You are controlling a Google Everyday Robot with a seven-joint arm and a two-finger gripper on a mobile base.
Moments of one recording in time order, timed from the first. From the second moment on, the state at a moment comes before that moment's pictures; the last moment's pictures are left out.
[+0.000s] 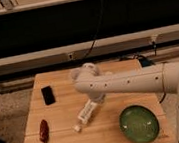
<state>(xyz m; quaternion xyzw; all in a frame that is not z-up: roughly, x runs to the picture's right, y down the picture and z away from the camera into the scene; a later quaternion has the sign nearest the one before) 0.052 0.169 0.779 -0.32 -0.03 -0.40 0.85</state>
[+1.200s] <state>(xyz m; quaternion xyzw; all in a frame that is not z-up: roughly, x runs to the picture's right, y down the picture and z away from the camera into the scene) 0.040 0.187 0.781 -0.35 -0.03 -0.43 0.83</state>
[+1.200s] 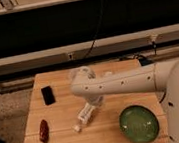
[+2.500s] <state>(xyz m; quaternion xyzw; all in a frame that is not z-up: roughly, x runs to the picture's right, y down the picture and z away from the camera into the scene) 0.029 0.204 0.782 -0.37 -0.02 -0.46 0.81</state>
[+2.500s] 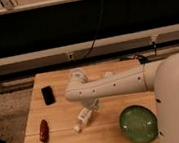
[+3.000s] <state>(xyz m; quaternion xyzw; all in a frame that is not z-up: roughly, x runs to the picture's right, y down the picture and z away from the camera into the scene) 0.031 0.206 0.783 -0.37 -0.02 -0.48 0.80</state>
